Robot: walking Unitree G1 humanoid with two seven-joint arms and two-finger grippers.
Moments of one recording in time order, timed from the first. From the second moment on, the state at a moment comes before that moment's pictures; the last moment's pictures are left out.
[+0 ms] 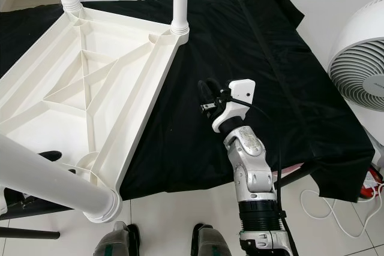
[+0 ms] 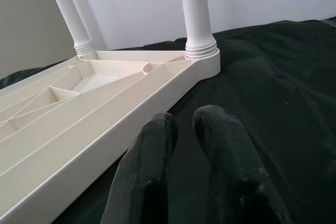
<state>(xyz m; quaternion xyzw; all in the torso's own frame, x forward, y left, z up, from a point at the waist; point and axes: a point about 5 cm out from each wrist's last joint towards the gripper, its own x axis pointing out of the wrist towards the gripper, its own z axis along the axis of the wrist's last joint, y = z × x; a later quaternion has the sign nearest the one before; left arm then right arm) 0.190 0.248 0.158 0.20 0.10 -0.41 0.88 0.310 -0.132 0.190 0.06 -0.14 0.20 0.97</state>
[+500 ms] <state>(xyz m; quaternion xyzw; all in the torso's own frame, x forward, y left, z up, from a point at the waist) 0.217 0.245 0.151 0.26 0.10 -0.43 0.86 0.311 -0.133 0.191 0.07 -0.14 0.19 0.97</state>
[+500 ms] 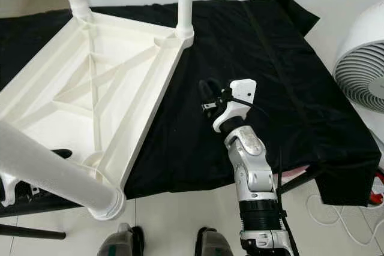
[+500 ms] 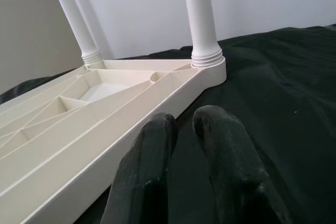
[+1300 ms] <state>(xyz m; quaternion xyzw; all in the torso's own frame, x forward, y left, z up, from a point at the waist) 0.256 0.218 0.142 0.21 0.08 -0.45 0.86 0.310 -0.140 0.194 0.06 -0.14 0.17 0.97</state>
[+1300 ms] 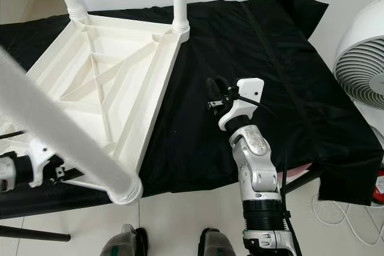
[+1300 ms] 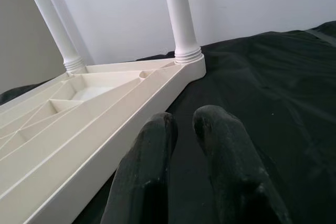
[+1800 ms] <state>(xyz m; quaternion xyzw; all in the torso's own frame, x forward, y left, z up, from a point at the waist) 0.291 0.166 0.155 0.11 -0.03 -0.44 0.89 0.310 -0.137 0.193 0.08 -0.14 0.16 0.97</state>
